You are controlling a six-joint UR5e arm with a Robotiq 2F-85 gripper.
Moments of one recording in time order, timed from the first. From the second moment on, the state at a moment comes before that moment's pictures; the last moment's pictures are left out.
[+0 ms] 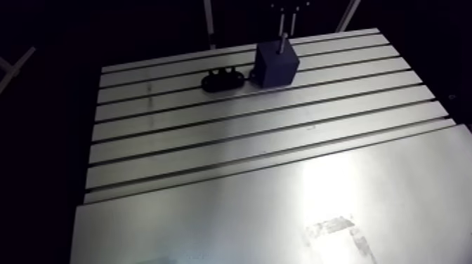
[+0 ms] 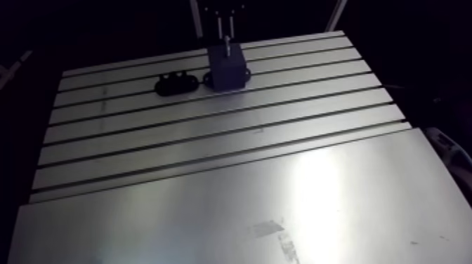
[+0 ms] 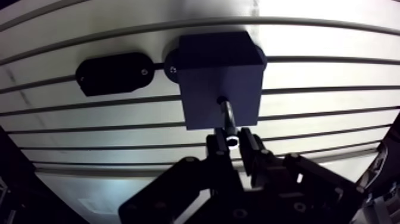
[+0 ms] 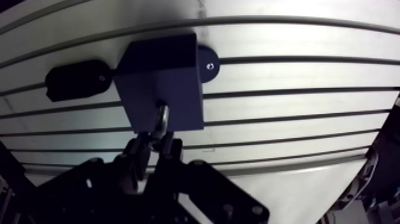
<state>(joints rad) -0.23 -0.95 1.26 -1.49 -1.62 -1.71</state>
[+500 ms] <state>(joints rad) -0.23 -0.95 1.26 -1.49 -1.62 -1.71</state>
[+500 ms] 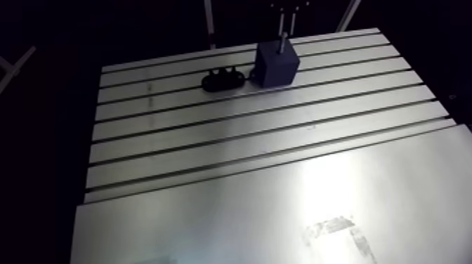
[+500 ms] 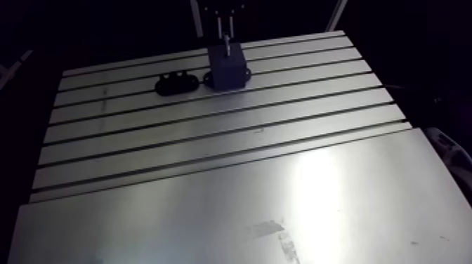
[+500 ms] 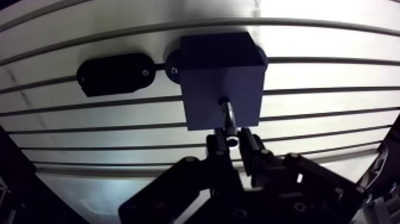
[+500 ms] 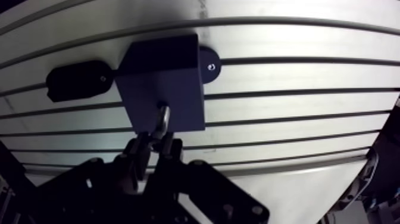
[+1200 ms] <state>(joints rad) -0.23 -0.95 1.25 -1.49 -1.62 -1.71</state>
